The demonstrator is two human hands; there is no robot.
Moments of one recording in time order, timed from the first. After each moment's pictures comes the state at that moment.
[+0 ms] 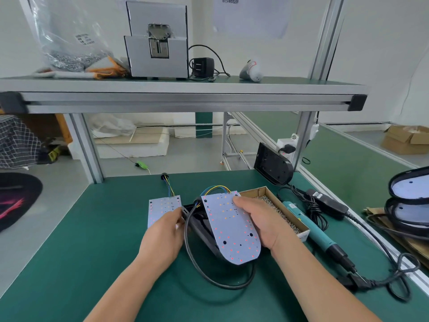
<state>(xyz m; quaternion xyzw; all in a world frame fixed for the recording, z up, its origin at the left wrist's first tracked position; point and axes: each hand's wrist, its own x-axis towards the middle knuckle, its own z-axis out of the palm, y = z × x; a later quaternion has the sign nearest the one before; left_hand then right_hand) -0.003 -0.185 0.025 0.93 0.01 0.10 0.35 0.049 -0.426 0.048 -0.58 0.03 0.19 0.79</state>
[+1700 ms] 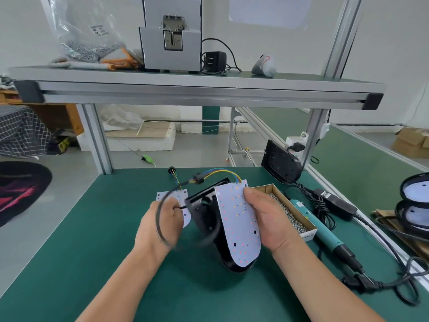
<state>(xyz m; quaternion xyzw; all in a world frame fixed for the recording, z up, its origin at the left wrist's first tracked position) 0.000 -0.174 0.029 0.90 0.06 0.17 0.39 0.036 -0.418 0.045 -0.50 -0.09 0.15 0.85</state>
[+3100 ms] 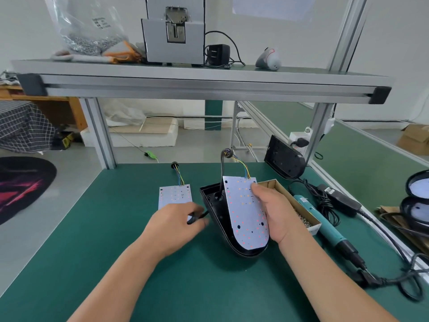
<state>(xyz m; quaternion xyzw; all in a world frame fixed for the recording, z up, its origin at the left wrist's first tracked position) -0.007 -0.171 0.031 0.95 -0.04 0.05 0.31 0.052 -0.429 0.040 -0.54 0.06 0.13 0.83</state>
